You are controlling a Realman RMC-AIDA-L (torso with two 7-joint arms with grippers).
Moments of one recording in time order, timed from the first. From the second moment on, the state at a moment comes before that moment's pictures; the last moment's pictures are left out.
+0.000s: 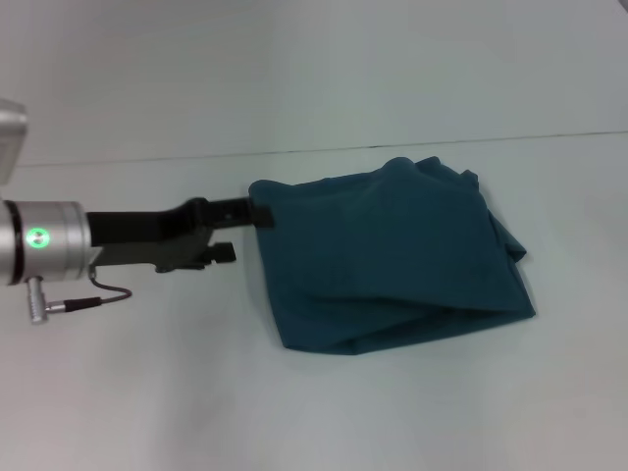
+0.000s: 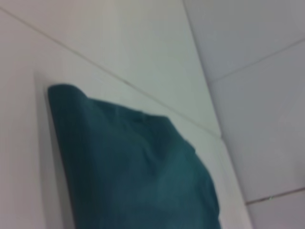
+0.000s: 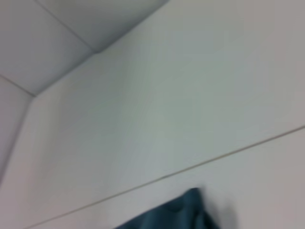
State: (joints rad) left arm -0.69 -2.12 0.73 0.82 2.14 1.39 -2.62; right arm 0.67 1.69 -0.56 -0.83 -2.27 -1.47 2.72
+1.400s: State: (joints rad) left arm -0.86 -2.16 1.09 0.59 2.20 0.82 -2.59; right arm 0.70 1.69 -0.58 -0.84 -2.35 -1.47 2.70
